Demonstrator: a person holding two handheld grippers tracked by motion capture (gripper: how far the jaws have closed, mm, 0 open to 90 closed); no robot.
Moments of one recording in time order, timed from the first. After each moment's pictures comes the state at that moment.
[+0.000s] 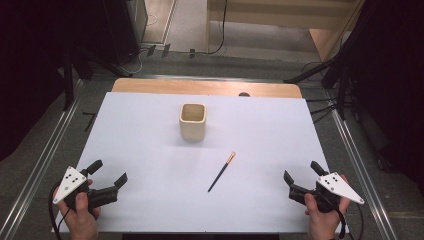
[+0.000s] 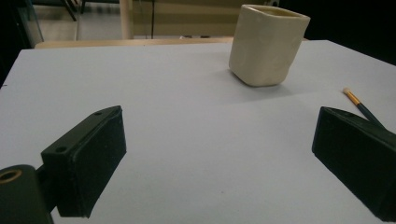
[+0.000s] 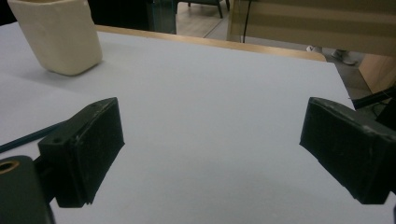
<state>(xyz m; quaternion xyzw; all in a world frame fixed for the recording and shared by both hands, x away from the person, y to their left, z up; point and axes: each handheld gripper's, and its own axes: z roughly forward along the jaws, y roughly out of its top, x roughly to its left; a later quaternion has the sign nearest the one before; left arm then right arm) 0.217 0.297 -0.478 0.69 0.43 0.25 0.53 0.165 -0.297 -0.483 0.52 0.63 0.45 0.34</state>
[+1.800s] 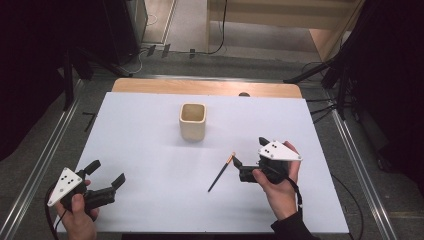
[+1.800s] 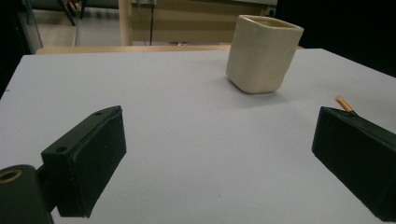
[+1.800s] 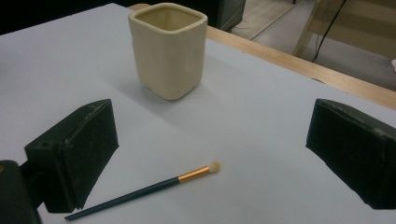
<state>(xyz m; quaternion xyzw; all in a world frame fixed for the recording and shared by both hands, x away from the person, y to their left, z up) 0.213 0.301 -0.473 0.68 0.43 0.25 0.54 0.232 -0.179 -0.426 0.43 0.74 0.44 0.27</state>
